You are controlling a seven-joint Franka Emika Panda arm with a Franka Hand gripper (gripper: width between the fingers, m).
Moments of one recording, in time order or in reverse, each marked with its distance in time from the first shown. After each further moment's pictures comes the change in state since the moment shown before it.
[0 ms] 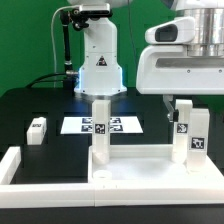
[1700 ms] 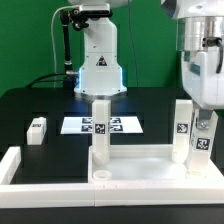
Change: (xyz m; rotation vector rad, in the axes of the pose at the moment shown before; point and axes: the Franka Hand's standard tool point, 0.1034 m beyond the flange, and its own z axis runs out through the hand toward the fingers) arm -0.013 -0.006 0.008 0.035 0.019 1.587
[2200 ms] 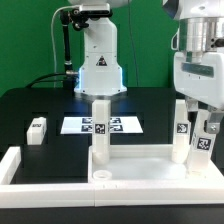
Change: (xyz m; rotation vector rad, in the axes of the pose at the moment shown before) arm 0.001 0.000 0.001 0.000 0.006 -0.303
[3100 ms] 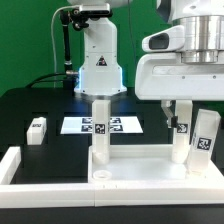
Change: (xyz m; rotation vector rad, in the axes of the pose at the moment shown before) arm 0.009 -0.007 0.000 0.060 0.024 -1.191
